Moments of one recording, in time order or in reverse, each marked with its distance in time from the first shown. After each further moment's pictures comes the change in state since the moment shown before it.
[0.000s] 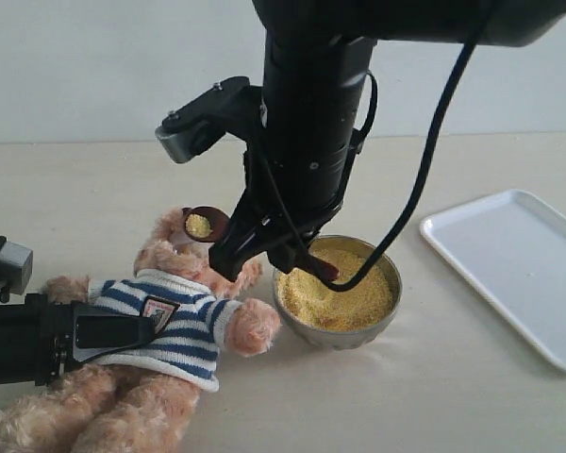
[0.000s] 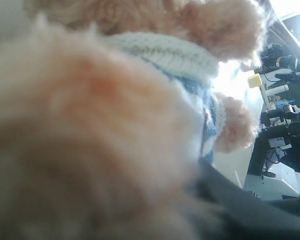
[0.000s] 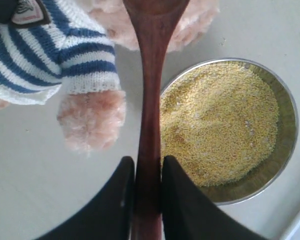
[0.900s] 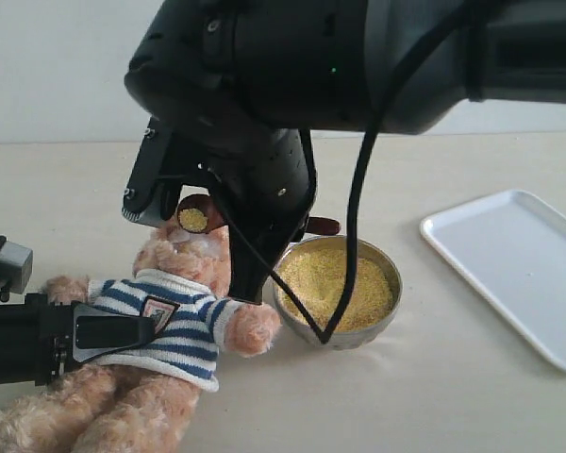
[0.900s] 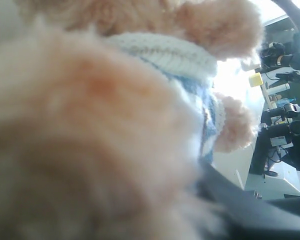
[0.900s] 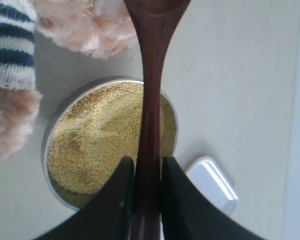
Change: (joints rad) left arm 0.000 0.000 0.000 0.000 0.000 0.011; right arm 0.197 0.057 0.000 -0.528 -0.012 0.007
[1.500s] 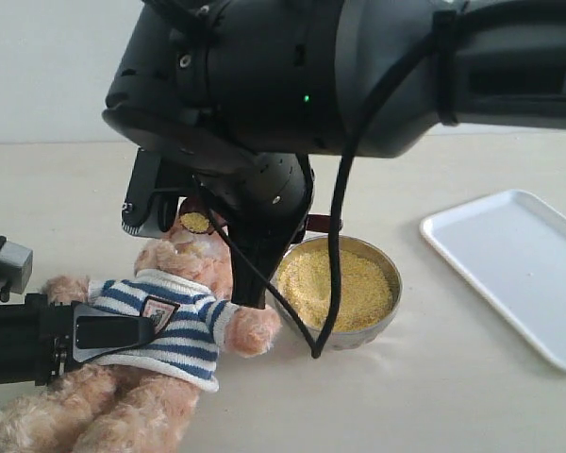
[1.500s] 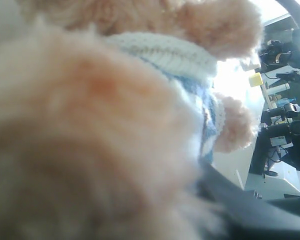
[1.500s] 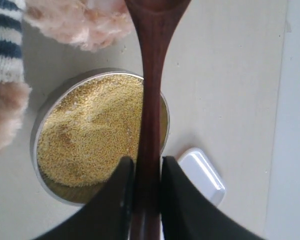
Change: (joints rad) left arm 0.000 0.000 0.000 0.000 0.000 0.000; right arm 0.023 0.018 0.000 -0.061 0.032 0.025
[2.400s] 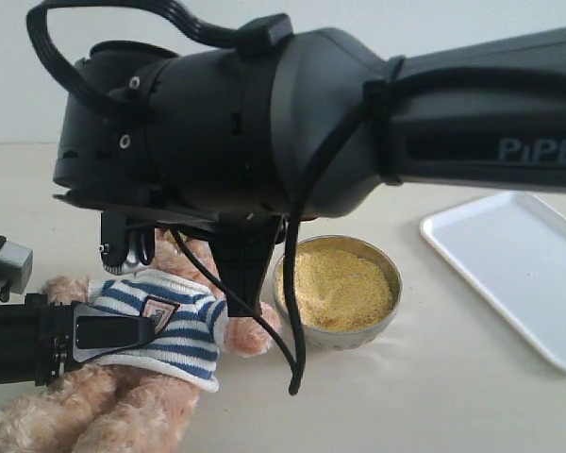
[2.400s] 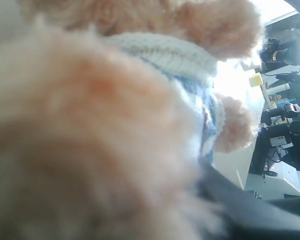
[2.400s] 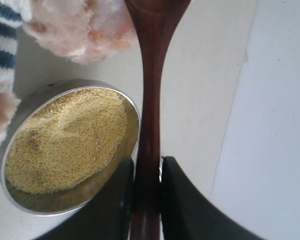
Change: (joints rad) left arm 0.000 0.000 0.000 0.000 0.000 0.000; right arm 0.074 0.042 0.000 -0.158 0.003 -0.045
